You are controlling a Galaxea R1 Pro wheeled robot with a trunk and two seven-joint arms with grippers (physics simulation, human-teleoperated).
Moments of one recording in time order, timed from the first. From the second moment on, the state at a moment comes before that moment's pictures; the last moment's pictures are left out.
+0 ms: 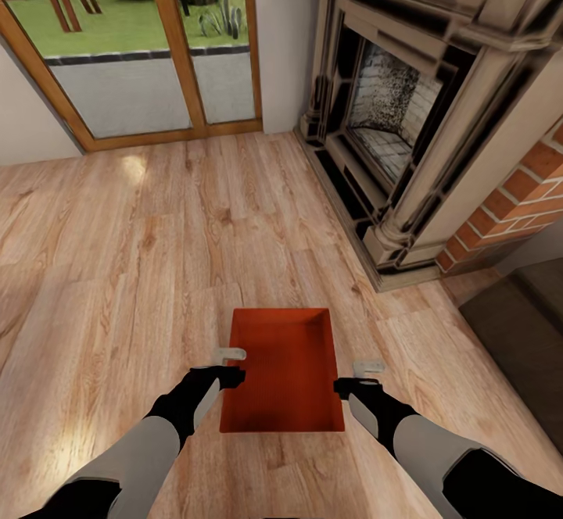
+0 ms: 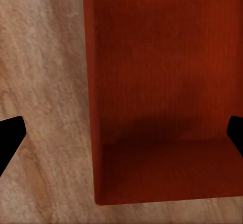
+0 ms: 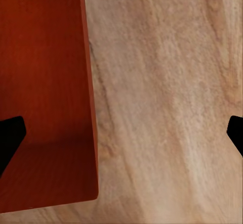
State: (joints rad) left arm -0.77 -0.13 -0.01 -0.42 0.00 0.35 0.07; right arm -0.83 0.06 0.58 -0.19 -0.61 0.13 -0.30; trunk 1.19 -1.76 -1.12
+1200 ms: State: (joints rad) left arm -0.77 -0.10 -0.01 -0.42 0.00 0.35 0.07; right arm -0.83 0.10 0.58 -0.19 -0.53 0.09 -0.30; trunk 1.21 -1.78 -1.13
